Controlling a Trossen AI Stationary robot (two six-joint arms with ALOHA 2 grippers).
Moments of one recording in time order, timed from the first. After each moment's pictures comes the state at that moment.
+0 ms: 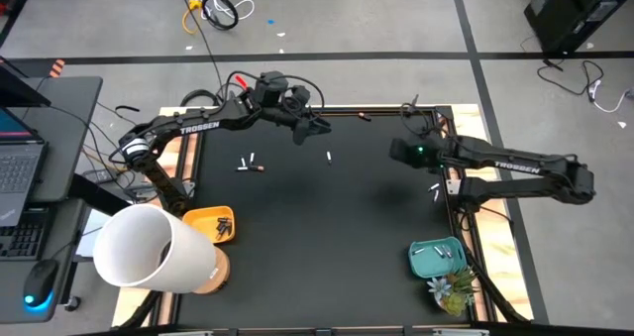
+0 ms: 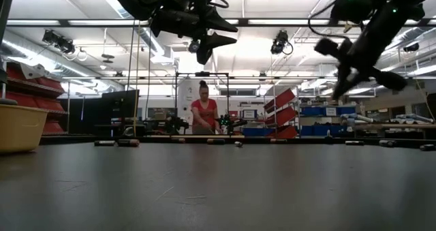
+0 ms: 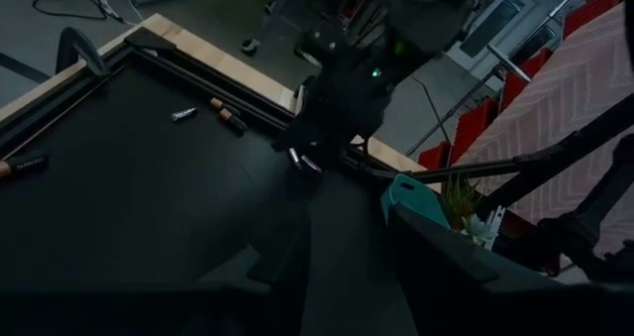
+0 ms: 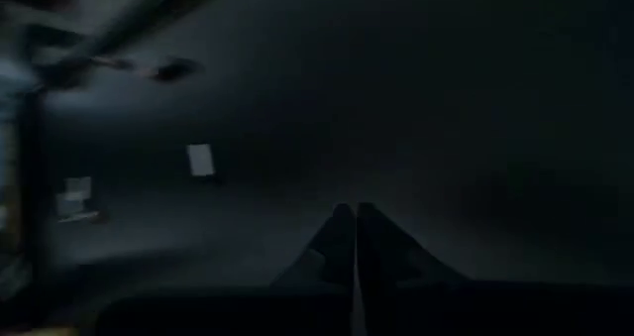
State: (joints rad) left arm 0.52 1.62 1.26 0.06 0.63 -0.38; right arm -0.39 0.90 0.61 -0.67 0.20 1.35
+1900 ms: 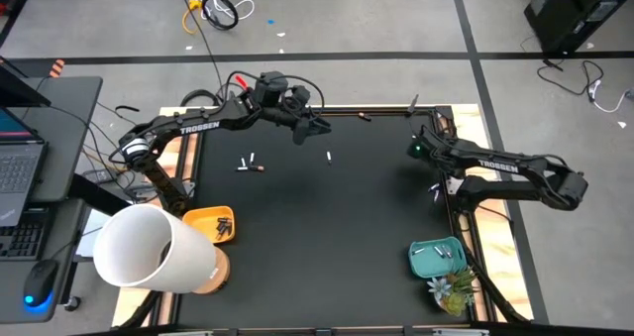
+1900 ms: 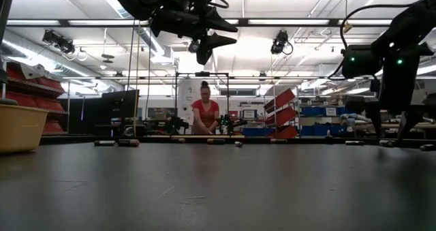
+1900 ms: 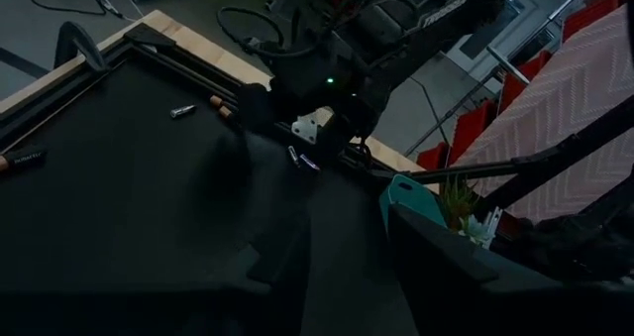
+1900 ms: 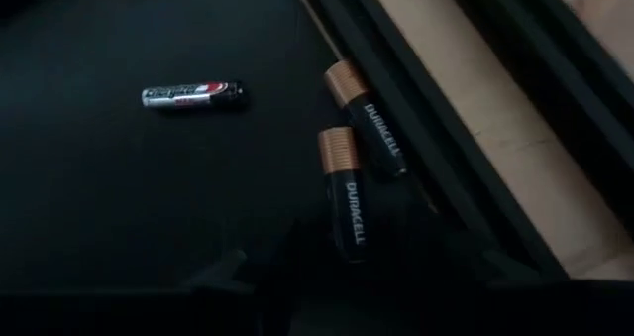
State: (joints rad) left arm 0.52 1.62 1.26 0.06 0.63 -0.39; right arm -0.71 1.03 0.37 -0.66 0.46 1.34
